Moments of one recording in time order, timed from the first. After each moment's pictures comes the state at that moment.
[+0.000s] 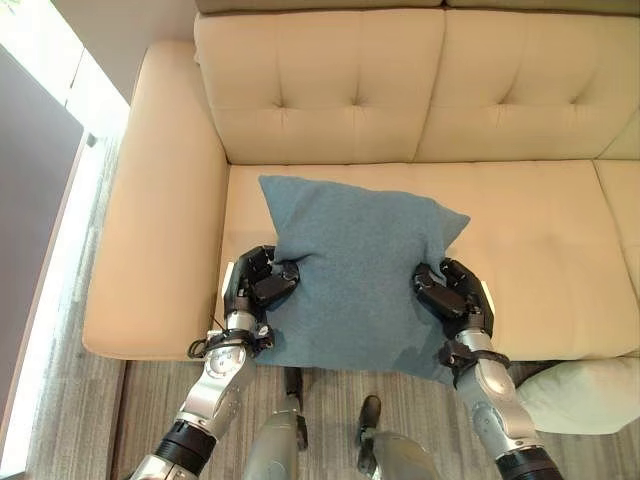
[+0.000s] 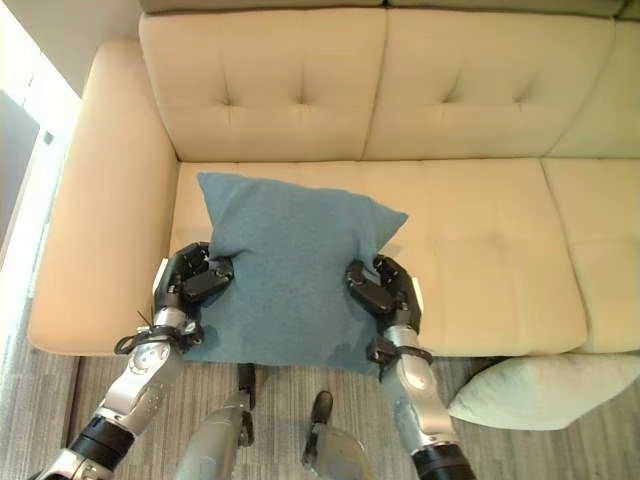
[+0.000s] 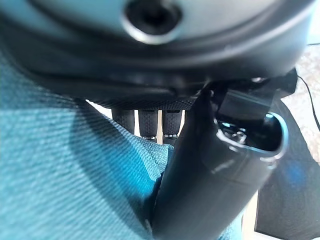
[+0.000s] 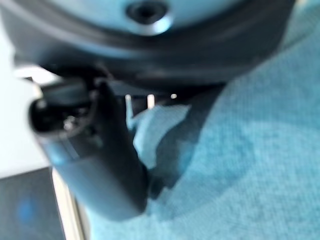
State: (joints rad) left arm -0.17 0.36 -0.34 0.18 -0.56 -0.16 0.30; right arm -0.06 -0.31 0.15 0.18 0.61 -0.19 -0.18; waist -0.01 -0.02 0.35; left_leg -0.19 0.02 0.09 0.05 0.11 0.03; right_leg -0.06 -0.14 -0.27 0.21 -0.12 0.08
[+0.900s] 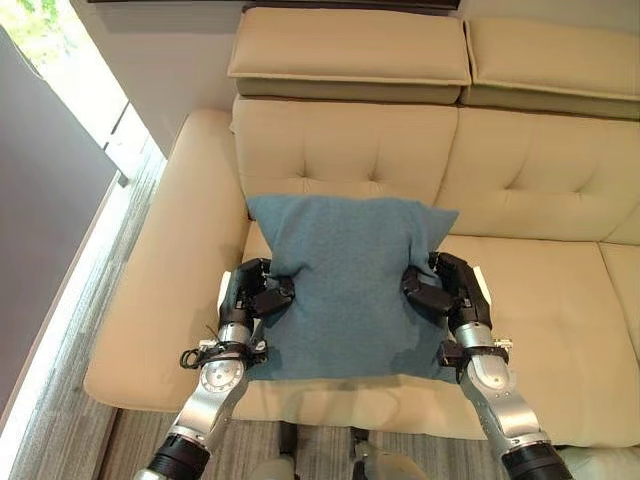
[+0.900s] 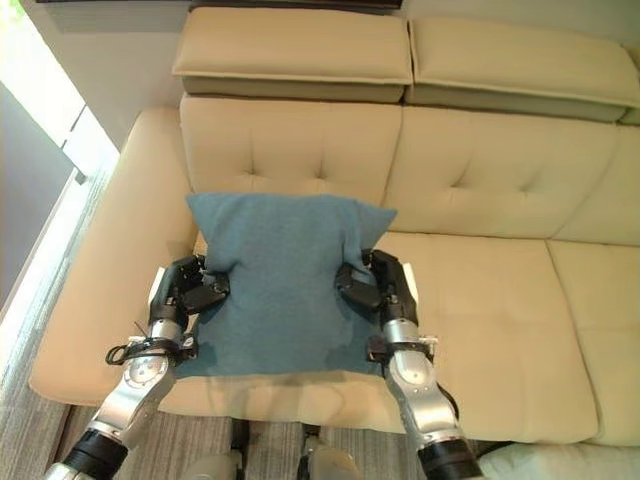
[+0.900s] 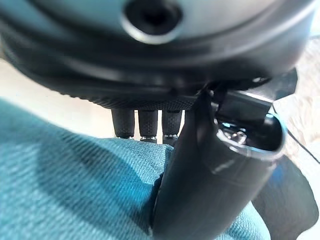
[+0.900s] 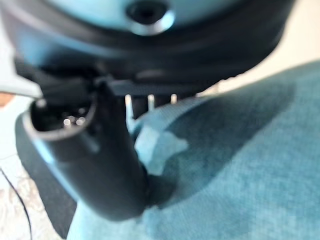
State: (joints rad) left arm -0.18 0.34 -0.31 0.22 -0.33 -0.15 0.34; right arm -0.16 -0.39 0.17 0.19 0.24 -0.15 -0.26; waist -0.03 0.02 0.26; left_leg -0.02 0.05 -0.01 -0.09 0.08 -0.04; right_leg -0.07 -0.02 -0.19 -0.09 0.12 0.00
